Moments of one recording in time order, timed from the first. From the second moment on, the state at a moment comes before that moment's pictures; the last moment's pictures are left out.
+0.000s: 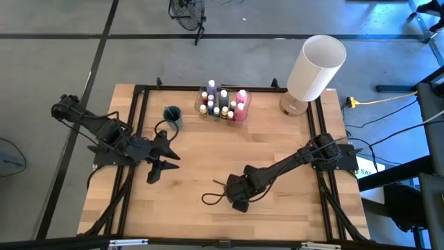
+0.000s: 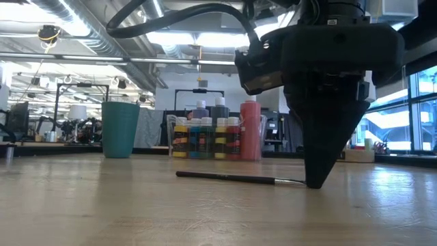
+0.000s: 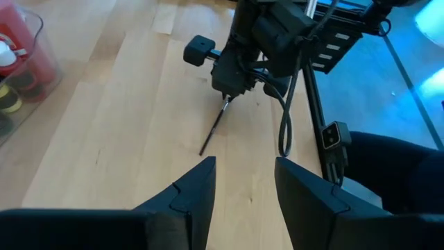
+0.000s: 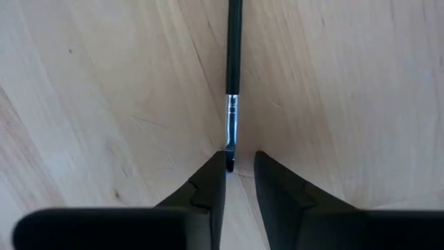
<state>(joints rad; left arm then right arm) -0.51 0.99 1.09 -0.77 -0.28 -0.54 0.47 2.12 1.45 -0.78 0.00 0.78</state>
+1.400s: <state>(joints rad) -0.77 1.17 1.09 -0.82 -0.56 -0.37 0.53 2.13 1.77 -1.11 0.16 0.87</state>
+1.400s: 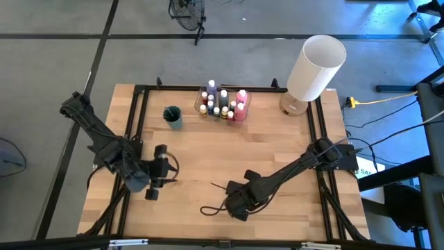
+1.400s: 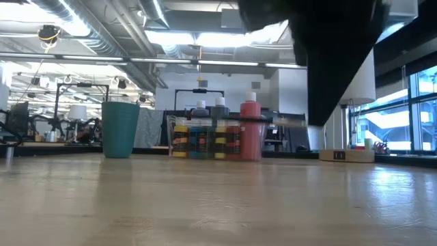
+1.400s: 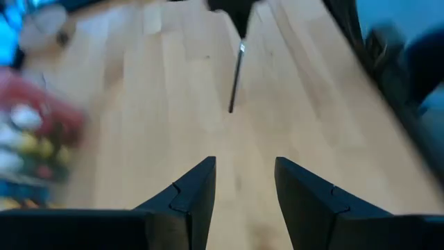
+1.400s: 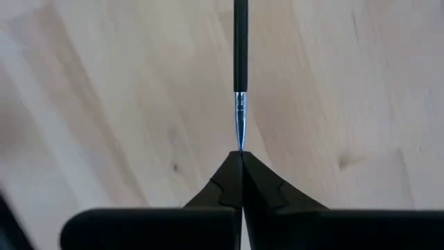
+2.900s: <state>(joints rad) -0.71 1.56 1.09 -0.82 -1.03 0.01 0.35 2.13 1.89 -0.94 0.22 0.67</state>
